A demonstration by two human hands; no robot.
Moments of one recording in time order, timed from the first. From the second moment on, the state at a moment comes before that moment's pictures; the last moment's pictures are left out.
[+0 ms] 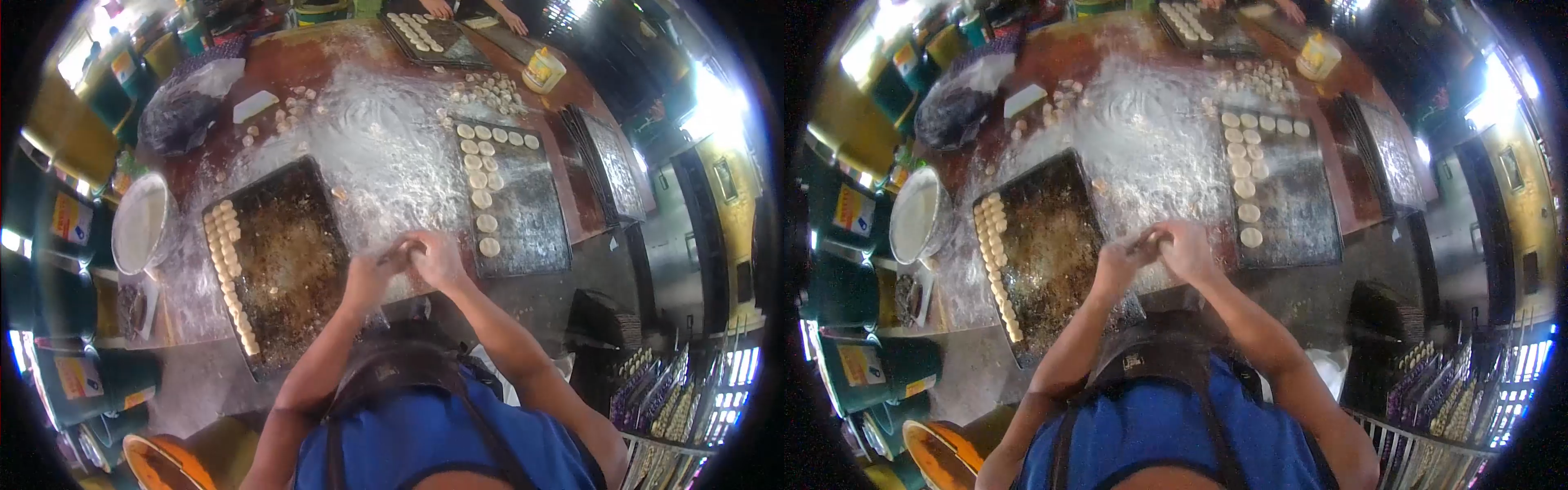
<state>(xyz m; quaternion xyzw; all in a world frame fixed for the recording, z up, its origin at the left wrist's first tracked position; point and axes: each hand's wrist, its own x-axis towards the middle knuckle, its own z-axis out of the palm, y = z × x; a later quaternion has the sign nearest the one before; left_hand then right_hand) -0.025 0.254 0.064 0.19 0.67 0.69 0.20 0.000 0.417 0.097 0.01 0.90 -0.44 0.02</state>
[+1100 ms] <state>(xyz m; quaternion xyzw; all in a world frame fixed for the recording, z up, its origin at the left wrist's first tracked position) -0.006 0.248 0.031 0.04 0.86 0.50 -0.01 -0.079 0.439 0.060 -0.18 0.94 -0.26 0.13</state>
